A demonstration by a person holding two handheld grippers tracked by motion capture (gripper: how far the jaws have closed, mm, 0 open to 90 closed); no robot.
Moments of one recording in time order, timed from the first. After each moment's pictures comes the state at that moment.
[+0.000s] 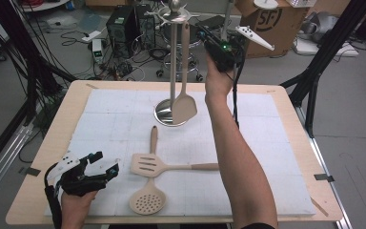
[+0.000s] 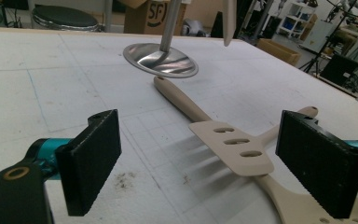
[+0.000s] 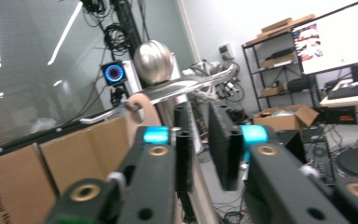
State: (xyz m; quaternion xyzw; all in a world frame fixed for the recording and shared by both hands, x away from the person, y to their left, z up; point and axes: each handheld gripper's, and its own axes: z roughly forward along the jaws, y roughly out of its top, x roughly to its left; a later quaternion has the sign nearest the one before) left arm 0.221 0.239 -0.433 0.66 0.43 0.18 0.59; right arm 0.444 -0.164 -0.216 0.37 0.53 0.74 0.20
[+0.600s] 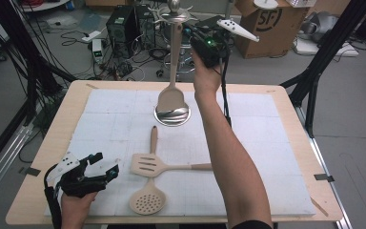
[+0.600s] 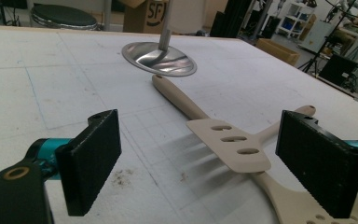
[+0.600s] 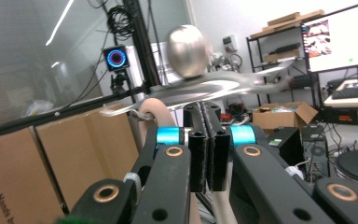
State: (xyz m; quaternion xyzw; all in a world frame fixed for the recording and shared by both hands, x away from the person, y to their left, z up) left arm 0.220 0.237 -0.433 0.67 0.42 0.17 0.59; right arm 0.442 -0.129 -0.203 0.34 0.57 0.71 0.21
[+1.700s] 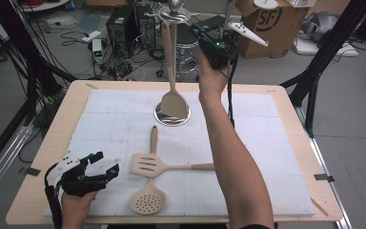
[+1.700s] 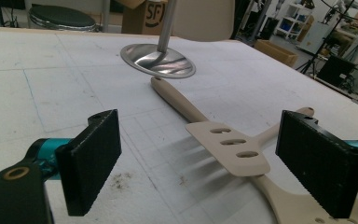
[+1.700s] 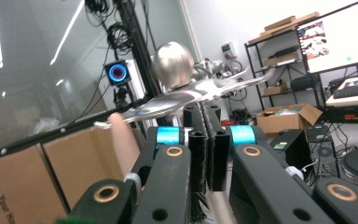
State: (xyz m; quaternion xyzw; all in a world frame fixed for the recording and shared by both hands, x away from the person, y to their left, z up) left arm 0.221 0.237 -0.433 0.67 0.42 0.17 0.59; right arm 0.440 -0.146 -0.207 0.36 0.54 0.74 0.19
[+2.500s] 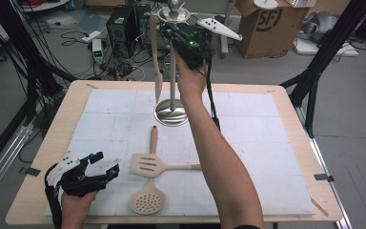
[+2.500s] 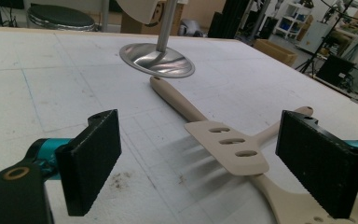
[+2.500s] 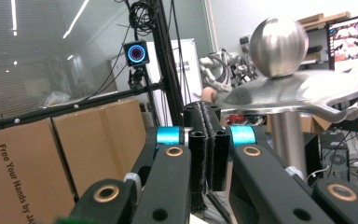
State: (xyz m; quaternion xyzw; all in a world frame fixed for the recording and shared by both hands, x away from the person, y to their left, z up) left arm 0.221 0.237 -0.432 0.67 0.42 0.17 0.59; right arm 0.428 -0.091 -0.196 0.32 0.59 0.72 0.20
